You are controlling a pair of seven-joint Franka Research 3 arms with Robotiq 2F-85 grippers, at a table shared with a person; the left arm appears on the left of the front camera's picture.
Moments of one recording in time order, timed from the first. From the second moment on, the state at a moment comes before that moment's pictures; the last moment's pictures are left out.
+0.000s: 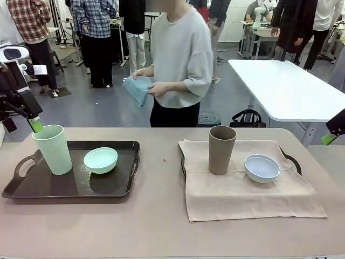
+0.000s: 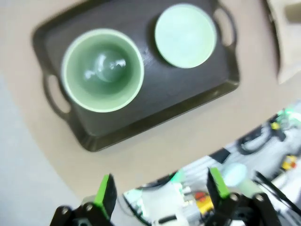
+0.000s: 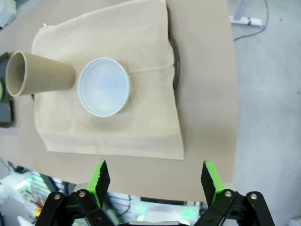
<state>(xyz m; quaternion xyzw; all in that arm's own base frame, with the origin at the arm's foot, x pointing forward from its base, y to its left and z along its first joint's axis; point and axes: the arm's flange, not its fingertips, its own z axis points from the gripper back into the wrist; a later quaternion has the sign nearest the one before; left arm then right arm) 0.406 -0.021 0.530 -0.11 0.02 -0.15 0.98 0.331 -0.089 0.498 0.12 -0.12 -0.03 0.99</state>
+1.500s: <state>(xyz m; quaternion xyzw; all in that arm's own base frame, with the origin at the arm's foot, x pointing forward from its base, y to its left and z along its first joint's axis) 0.310 0.249 0.452 -0.50 -0.05 0.06 0.86 0.250 -0.261 0.489 0.47 -0.10 -0.19 0.86</state>
